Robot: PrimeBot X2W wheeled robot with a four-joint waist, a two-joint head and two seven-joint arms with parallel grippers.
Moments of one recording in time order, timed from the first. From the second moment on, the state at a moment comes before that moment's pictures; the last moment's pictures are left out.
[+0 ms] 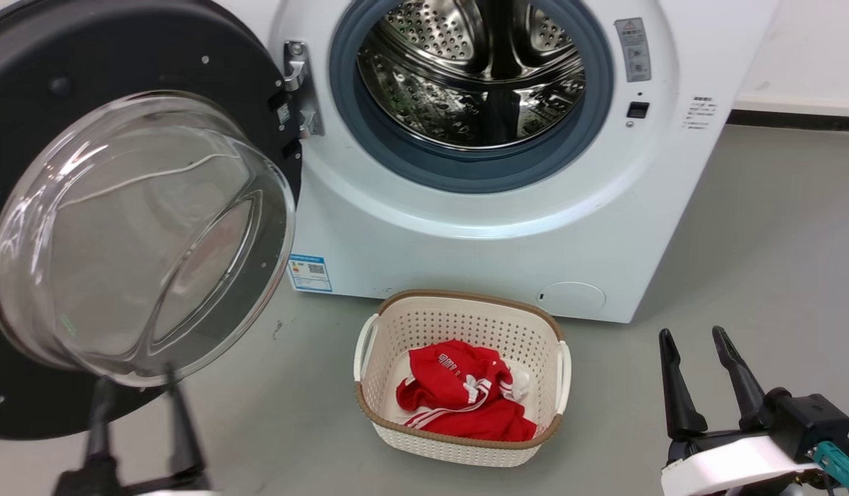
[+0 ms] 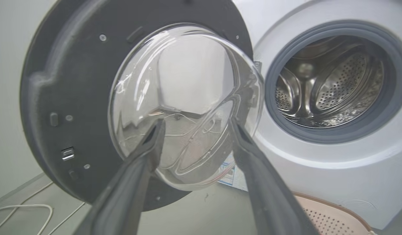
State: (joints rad) left arm 0.19 0.10 0.11 -0.12 -0.15 0.11 -0.26; right arm 0.03 -0.05 0.01 0.11 0.18 0.13 -0.25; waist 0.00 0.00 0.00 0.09
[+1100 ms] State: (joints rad) left arm 0.03 0.06 -0.04 0.02 -0.05 0.02 -0.26; right arm 0.03 -0.05 0.02 0.09 0.10 0.13 -0.25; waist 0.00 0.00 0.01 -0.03
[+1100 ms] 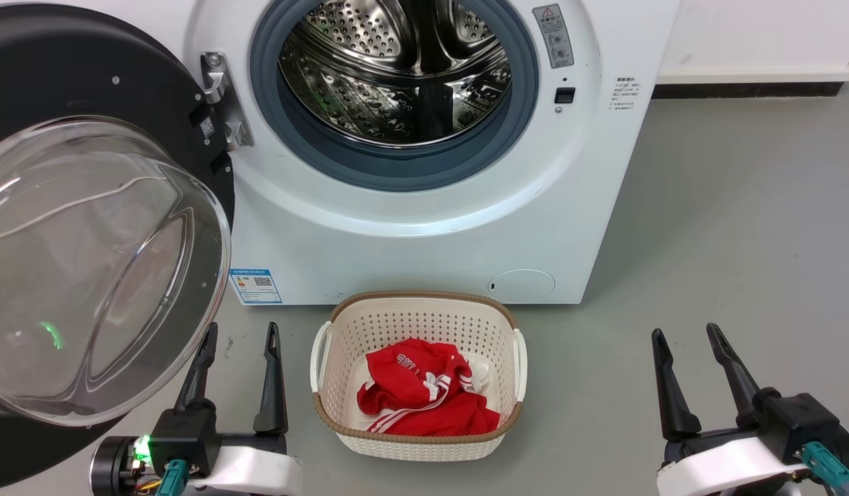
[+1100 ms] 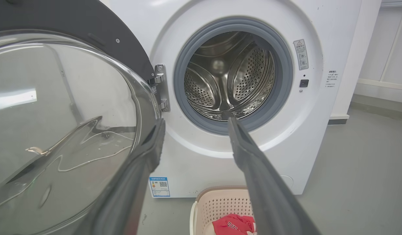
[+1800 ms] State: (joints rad) left arm 0.06 0.05 -0.02 0.07 -0.11 0.01 -0.24; right arm 0.05 -0.05 0.02 0.14 0.18 0.13 -0.24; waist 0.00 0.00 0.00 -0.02
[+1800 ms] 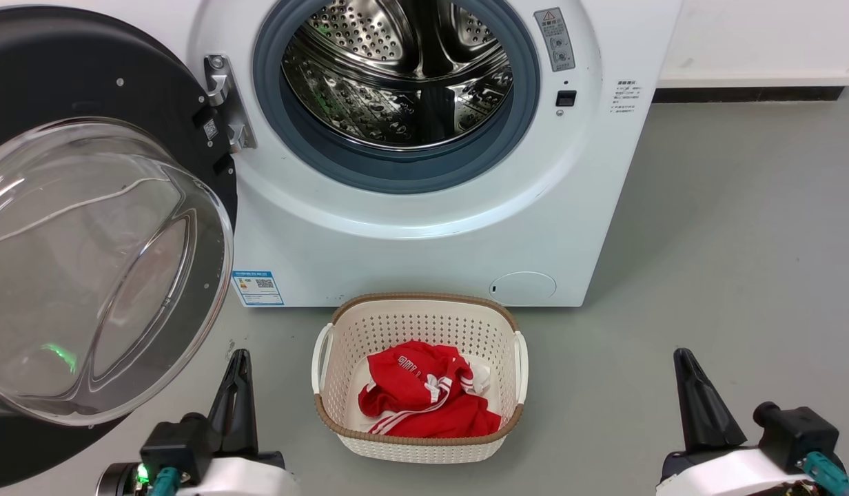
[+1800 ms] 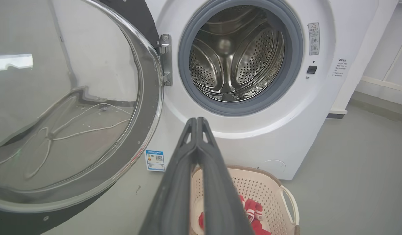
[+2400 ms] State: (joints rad) left arm 0.03 0.05 0.01 0.11 -0.46 -0.02 -0.16; right arm 0.03 -0.06 0.01 0.17 0.54 0.13 -0.17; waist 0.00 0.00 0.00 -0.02
